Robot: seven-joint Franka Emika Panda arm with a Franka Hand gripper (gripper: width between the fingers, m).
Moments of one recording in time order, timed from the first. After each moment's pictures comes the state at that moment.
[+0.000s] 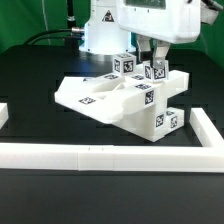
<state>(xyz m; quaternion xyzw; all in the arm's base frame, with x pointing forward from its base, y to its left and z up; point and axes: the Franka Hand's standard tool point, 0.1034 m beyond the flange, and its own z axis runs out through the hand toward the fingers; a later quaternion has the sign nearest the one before) 0.574 0.054 0.127 -0.77 0.64 -0.01 0.05</state>
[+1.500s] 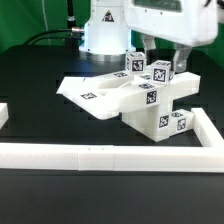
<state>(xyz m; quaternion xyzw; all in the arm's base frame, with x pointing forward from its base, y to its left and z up) 0.575 0.075 0.129 -0.87 0.49 0.02 0.04</state>
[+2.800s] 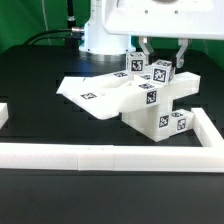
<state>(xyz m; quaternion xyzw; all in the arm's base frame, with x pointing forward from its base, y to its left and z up) 0.576 0.068 0.126 -0.96 0.26 0.00 0.04</state>
